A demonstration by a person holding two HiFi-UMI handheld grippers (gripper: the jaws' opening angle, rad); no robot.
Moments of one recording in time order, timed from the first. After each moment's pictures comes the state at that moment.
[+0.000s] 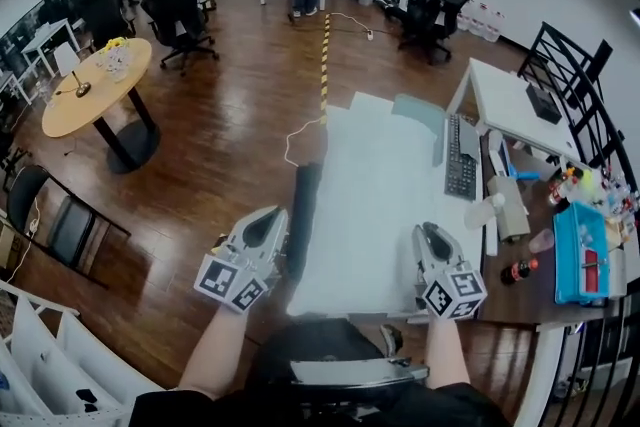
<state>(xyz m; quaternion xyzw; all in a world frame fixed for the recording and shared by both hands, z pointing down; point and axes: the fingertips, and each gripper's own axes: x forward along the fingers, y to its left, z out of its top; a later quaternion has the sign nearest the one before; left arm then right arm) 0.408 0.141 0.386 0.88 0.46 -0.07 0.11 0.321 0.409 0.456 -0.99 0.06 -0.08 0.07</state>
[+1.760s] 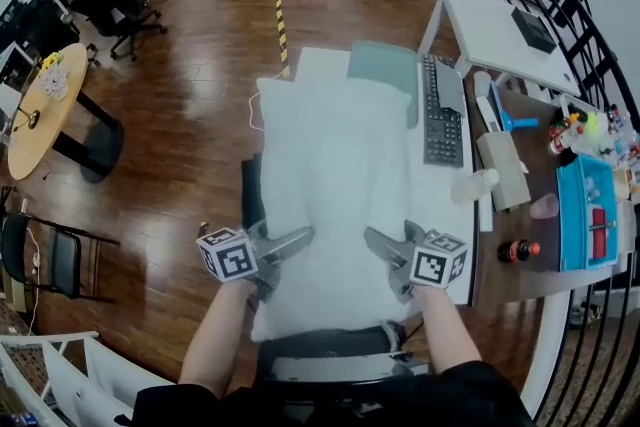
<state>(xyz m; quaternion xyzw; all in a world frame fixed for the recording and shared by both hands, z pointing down) 0.482 0.326 0.540 0.70 0.58 0.30 0.31 0.401 0.449 0.563 -0.90 0.19 -0.24 0.32</state>
